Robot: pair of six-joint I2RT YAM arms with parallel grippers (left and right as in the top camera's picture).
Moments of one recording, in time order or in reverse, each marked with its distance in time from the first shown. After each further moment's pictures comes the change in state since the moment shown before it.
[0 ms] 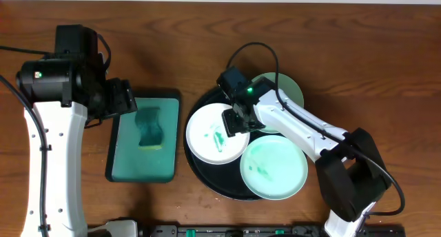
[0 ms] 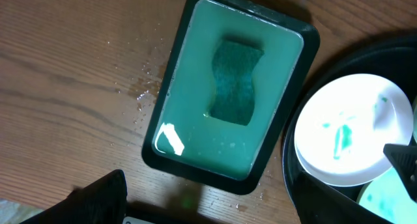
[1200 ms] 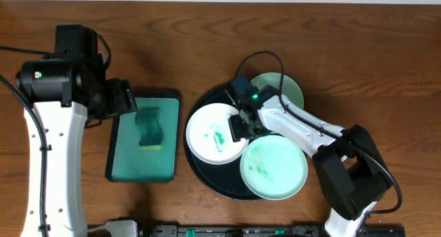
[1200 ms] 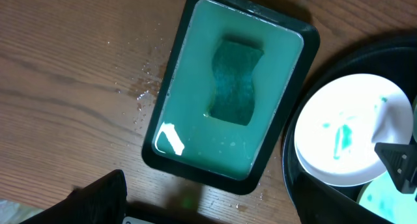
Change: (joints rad) left arm 0.000 0.000 0.000 0.000 0.000 0.000; right arm -0.032 0.000 -0.137 0.111 -0.013 0.030
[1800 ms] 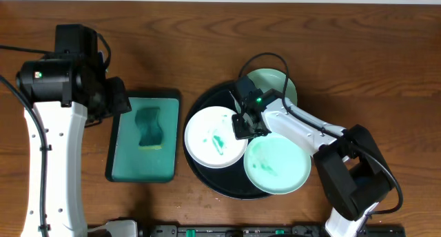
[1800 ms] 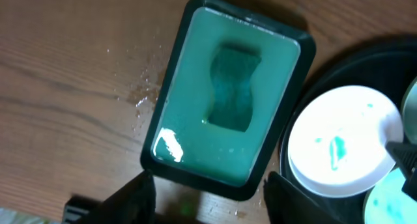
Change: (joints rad) left arm 0.000 0.000 -0.003 0.027 0.000 0.001; right arm -0.014 -0.009 -0.054 0.101 0.006 0.019
